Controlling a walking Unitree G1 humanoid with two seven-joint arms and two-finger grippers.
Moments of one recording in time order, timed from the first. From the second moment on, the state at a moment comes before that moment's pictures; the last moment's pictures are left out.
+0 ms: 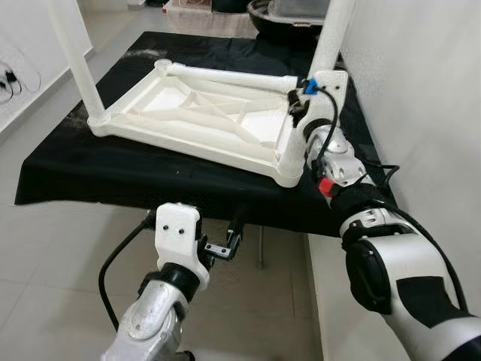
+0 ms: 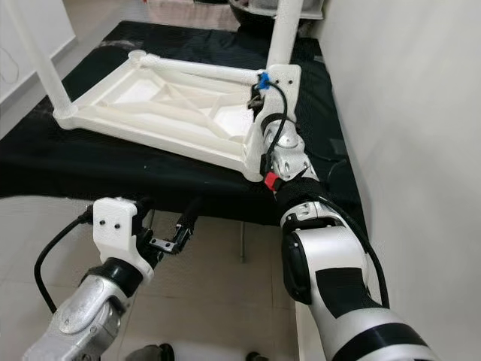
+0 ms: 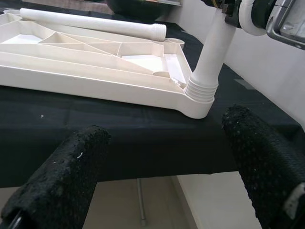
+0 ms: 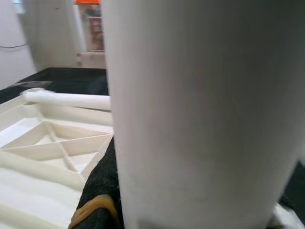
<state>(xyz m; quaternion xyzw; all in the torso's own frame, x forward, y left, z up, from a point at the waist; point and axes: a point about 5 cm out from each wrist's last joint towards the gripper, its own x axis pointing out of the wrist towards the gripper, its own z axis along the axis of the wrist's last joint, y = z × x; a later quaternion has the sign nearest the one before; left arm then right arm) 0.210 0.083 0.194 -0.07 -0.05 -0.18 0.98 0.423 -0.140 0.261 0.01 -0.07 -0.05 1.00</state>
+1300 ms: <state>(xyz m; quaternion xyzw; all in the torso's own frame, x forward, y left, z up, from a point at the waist) 0.216 0.082 0.207 -0.07 -0.08 -0.19 0.98 0.396 -0.075 0.289 0.08 -0.08 -0.41 0.91</state>
